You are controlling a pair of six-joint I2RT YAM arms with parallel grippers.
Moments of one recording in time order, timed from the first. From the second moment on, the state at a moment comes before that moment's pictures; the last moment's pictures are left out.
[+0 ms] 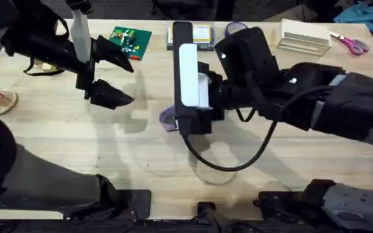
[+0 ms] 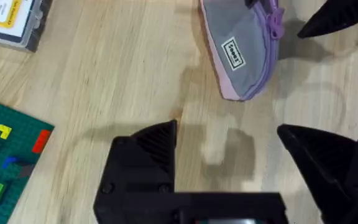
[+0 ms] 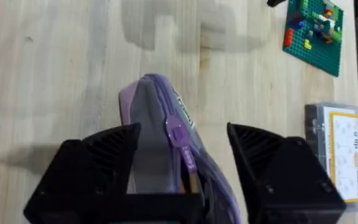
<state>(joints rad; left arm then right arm) 0.31 1.67 1.36 -1.43 0.78 1.70 0.75 1.38 0.90 -0.30 -0.30 -0.88</state>
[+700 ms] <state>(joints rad) 0.31 1.67 1.36 -1.43 0.78 1.70 0.75 1.38 0.90 -0.35 -0.32 -0.84</state>
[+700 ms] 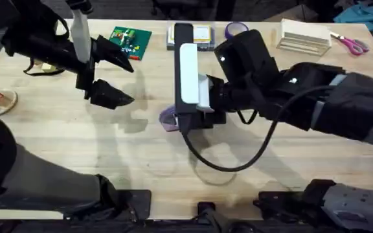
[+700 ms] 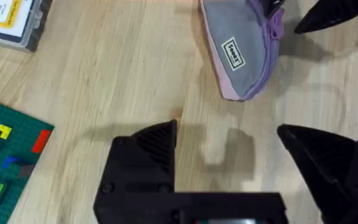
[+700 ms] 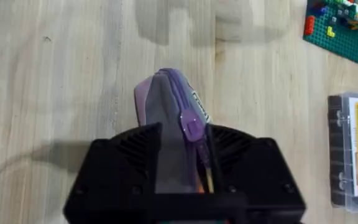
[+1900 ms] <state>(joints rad) 0.31 1.67 1.36 -1.44 0.79 1.70 0.74 1.31 0.90 -0.36 -0.29 -0.82</state>
